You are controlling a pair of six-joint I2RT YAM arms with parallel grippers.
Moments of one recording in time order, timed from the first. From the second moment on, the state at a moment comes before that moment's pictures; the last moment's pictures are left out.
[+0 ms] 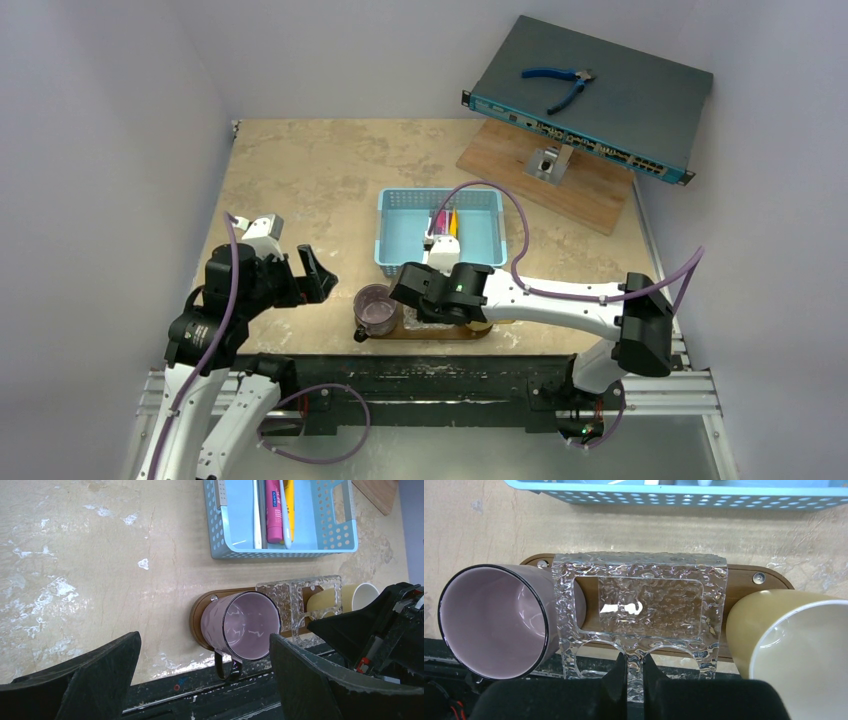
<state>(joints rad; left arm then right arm) -0.21 0.54 0.86 -0.94 0.18 -0.40 1.26 1.55 1.25 -0.90 0.49 1.17</state>
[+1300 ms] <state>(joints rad) -0.21 0.54 0.86 -0.94 0.18 -0.40 1.26 1.55 1.22 -0.89 0.45 1.24</state>
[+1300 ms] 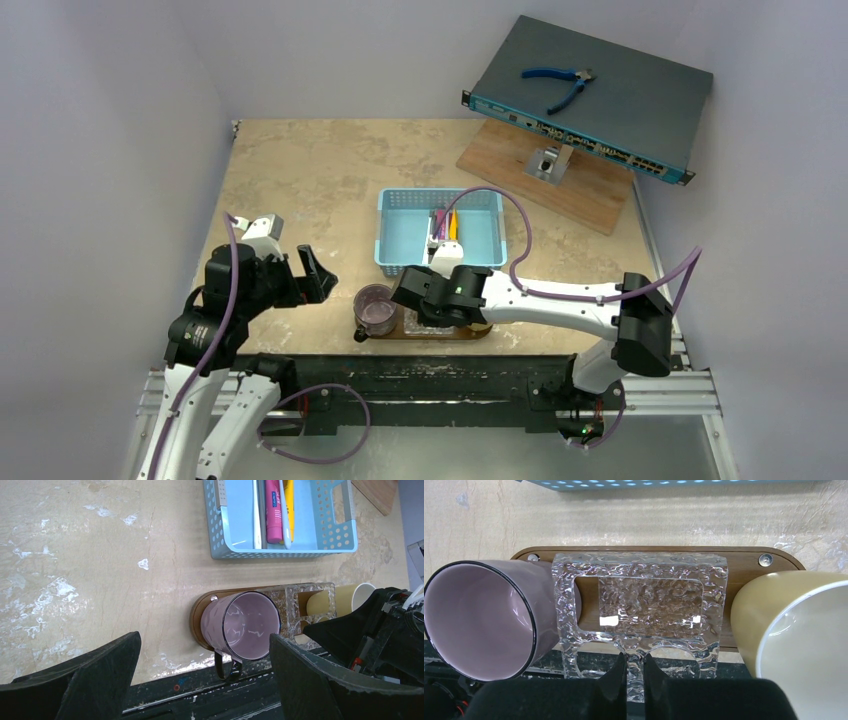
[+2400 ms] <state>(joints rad) -0.22 0.54 0.86 -0.94 0.18 -0.40 1.22 1.56 1.51 -1.04 0.63 1.02</state>
